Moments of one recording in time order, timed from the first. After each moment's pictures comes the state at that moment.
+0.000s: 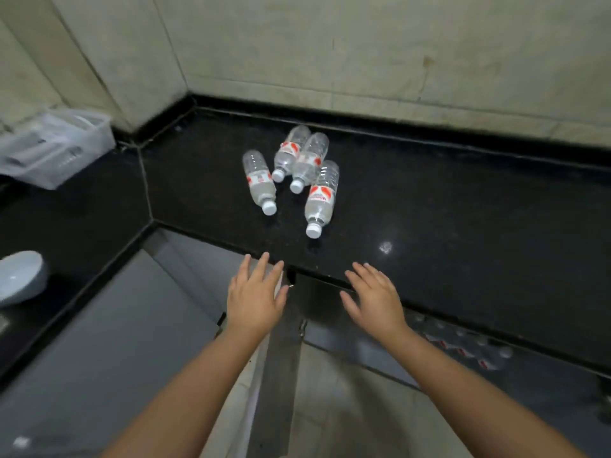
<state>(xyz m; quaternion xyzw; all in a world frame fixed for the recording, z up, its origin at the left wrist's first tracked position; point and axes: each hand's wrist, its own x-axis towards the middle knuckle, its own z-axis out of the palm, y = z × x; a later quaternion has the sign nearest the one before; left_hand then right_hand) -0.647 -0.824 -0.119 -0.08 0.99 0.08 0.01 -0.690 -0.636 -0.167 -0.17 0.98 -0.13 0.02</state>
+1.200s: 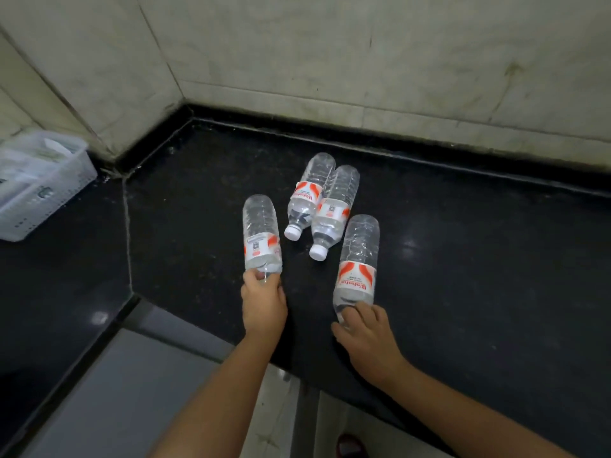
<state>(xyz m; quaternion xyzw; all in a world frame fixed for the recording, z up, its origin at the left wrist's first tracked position) -0.867 -0.880 -0.163 -0.25 0.95 0.20 0.00 -0.865 -0.711 -0.226 -0.37 0.87 -0.12 -0.31</state>
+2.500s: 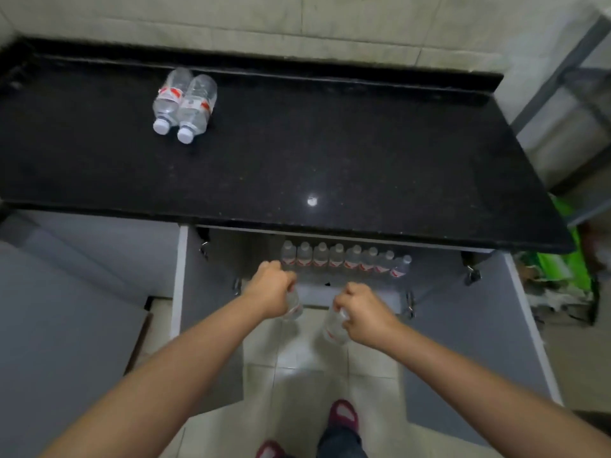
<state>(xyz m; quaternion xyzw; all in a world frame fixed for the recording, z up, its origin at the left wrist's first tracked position) -0.617 -0.694 -0.168 0.17 0.95 0.07 0.27 -0.557 -0.526 -0.168 -0.08 0.96 -0.13 0.23</state>
